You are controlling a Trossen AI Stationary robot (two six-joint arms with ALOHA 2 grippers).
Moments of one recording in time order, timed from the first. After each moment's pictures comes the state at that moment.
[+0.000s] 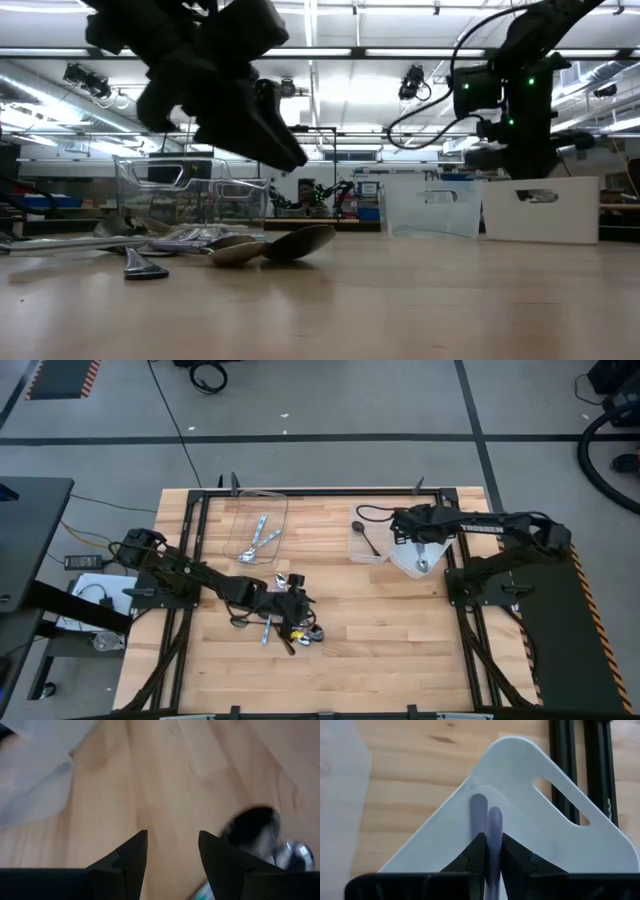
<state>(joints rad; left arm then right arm) -0.29 1.65 0.84 0.10 -0.31 0.14 -0.49 1.28 0.72 -0.93 0.50 1.03</state>
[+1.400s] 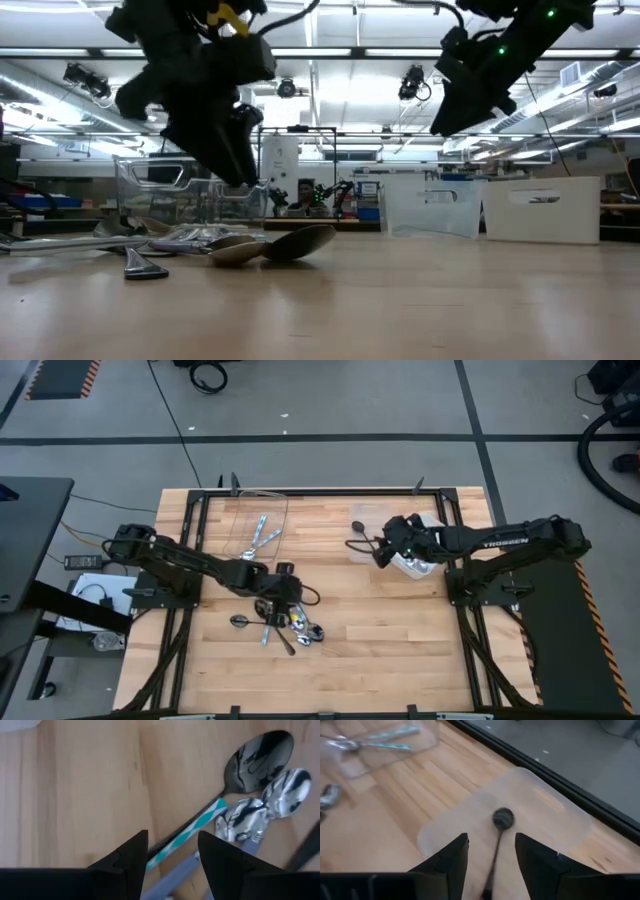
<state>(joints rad) -0.18 1.58 0.91 -0.32 -0.13 0.06 -0.06 1.09 0.72 -0.42 0.59 0.49</state>
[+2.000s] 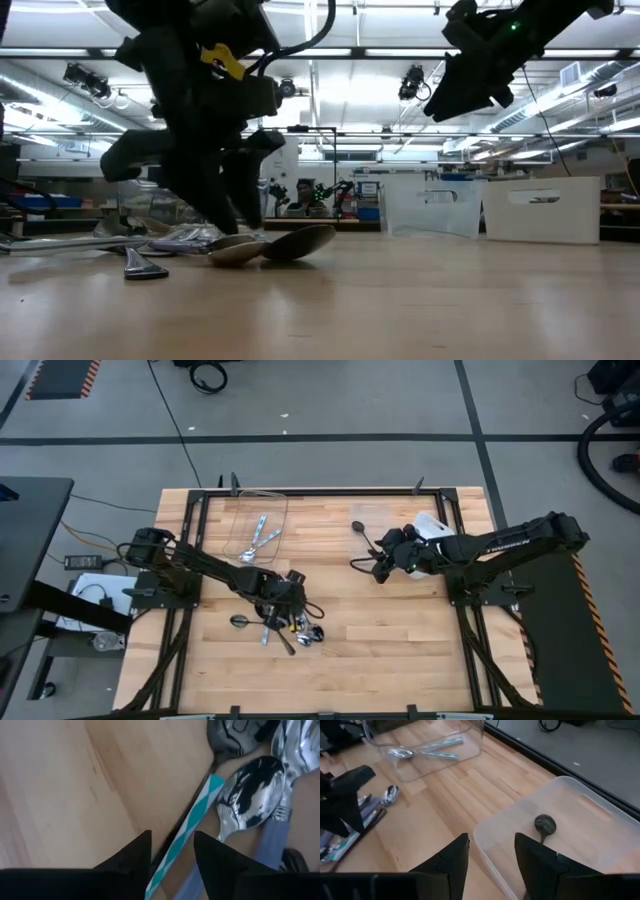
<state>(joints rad) -0.18 1.72 0.90 -0.24 -0.11 0.38 0.10 1.09 0.72 -0.35 0.60 0.53</state>
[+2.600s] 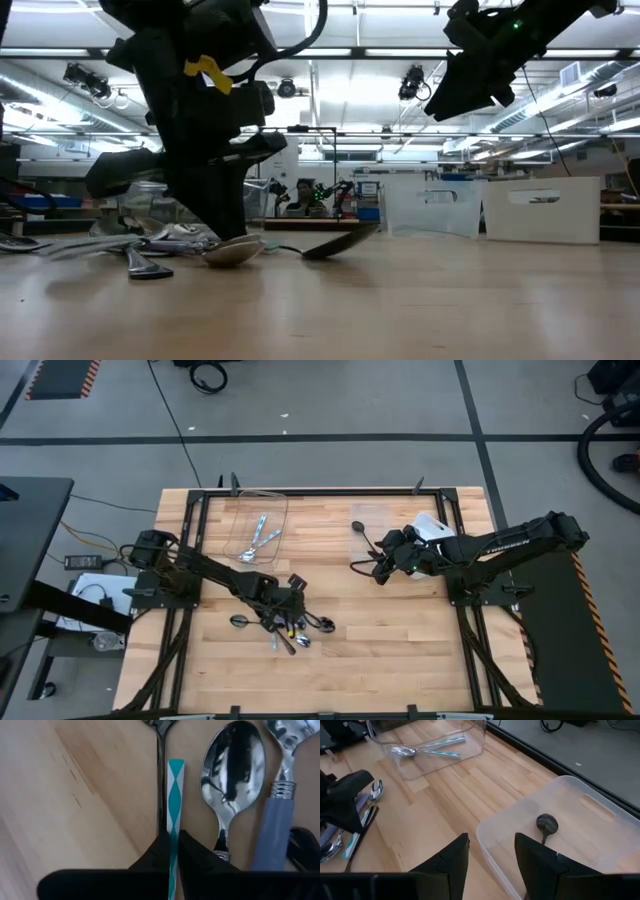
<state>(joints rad) -0.22 1.75 0.91 -0.27 -0.15 0.51 0.11 1.09 0.72 -0.35 0.60 0.53</state>
